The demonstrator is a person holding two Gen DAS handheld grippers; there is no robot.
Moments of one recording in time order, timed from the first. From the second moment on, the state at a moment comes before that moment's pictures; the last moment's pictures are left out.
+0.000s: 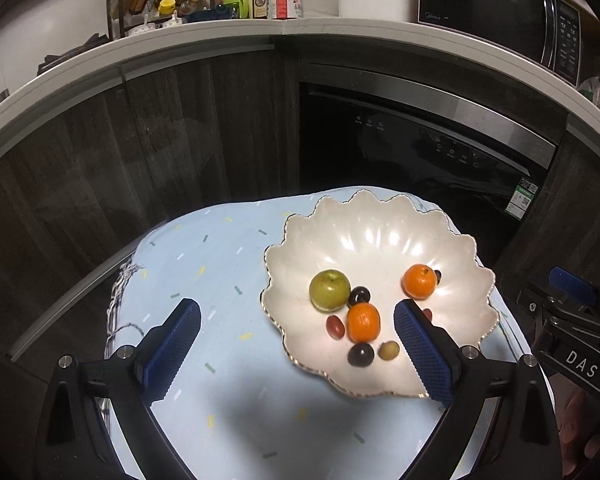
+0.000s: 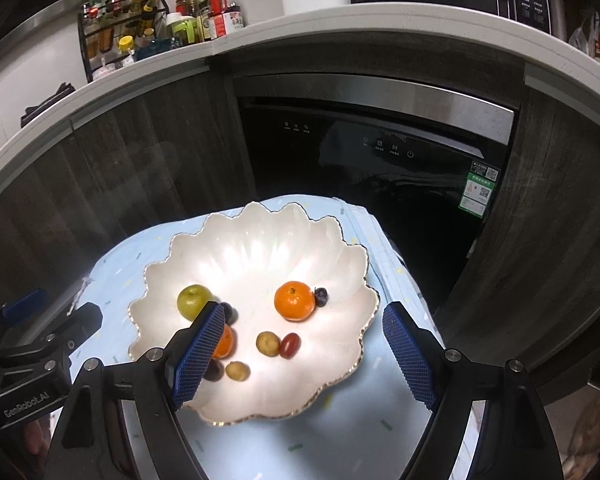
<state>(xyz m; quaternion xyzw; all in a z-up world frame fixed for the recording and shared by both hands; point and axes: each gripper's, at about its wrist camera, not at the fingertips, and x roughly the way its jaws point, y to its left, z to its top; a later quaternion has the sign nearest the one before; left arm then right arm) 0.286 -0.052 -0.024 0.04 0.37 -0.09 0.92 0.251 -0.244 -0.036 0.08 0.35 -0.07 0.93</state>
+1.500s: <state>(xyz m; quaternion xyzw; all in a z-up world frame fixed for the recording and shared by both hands) 0.113 -0.041 -0.045 0.05 0.32 -0.03 0.94 0.081 -0.232 -0.047 0.02 0.26 -0.07 0.96</state>
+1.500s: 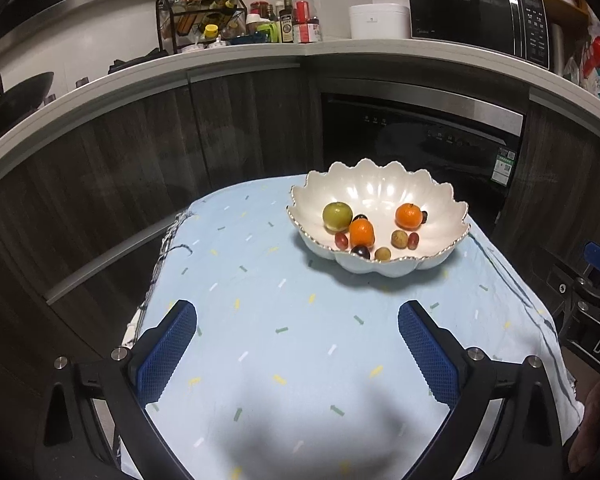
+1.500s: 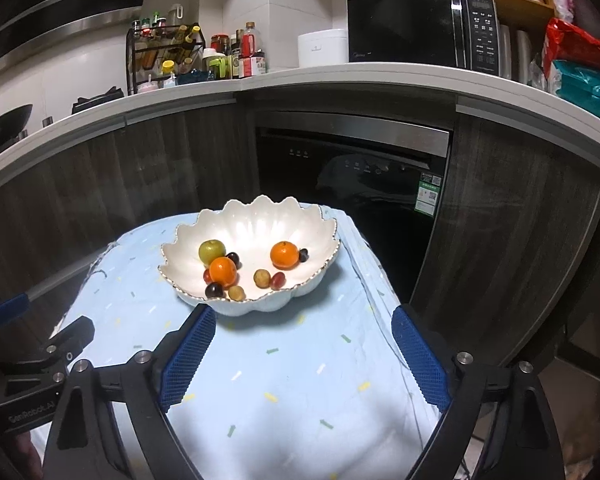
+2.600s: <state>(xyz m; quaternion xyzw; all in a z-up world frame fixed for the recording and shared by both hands) 0.088 -0.024 -0.050 0.04 0.29 -0.01 0.96 0.061 -0.216 -0.051 0.00 0.24 -0.05 0.97</state>
